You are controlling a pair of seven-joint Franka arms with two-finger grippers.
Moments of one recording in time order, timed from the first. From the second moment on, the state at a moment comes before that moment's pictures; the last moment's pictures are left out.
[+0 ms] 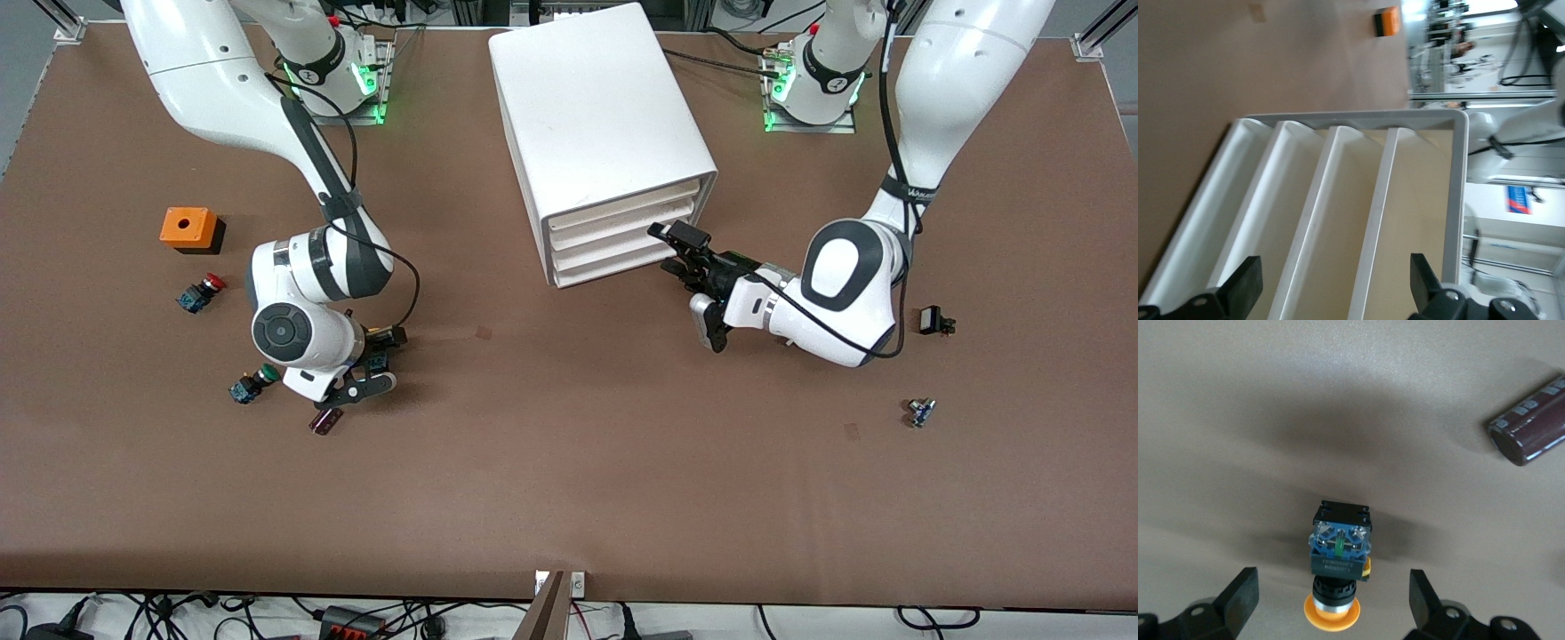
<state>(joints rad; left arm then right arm) -0.01 0.60 -0.30 -1.73 -0.96 1.61 0.75 0.29 0.67 -0.02 -1.66 0.00 2.13 -0.06</state>
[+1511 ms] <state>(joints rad) 0.02 0.65 -0.33 -1.88 -1.08 1.45 0.97 0.29 0.70 -0.02 -1.61 0.01 2.16 -0.08</state>
